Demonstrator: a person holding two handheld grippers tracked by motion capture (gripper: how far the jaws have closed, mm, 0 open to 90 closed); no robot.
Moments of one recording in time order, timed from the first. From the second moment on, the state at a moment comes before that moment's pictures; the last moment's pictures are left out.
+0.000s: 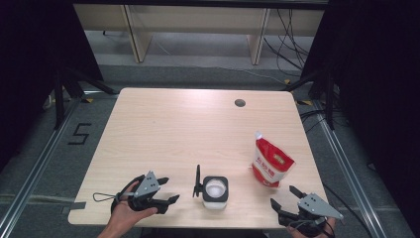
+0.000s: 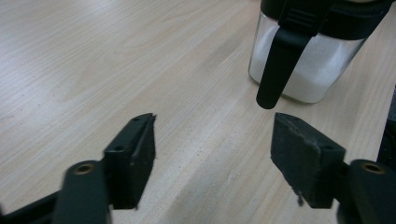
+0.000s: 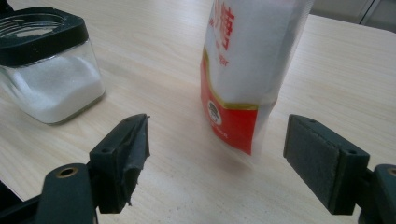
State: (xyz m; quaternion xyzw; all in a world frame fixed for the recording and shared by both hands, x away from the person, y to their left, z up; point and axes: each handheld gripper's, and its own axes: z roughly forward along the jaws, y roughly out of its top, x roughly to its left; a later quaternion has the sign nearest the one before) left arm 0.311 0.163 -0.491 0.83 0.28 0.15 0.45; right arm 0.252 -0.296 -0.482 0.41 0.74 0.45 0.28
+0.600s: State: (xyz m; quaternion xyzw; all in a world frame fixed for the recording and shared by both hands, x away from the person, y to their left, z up) left arm 0.303 0.145 -0.453 0.83 0.23 0.14 0.49; right arm 0.245 -0.288 -0.481 0.42 0.75 0.44 0.27
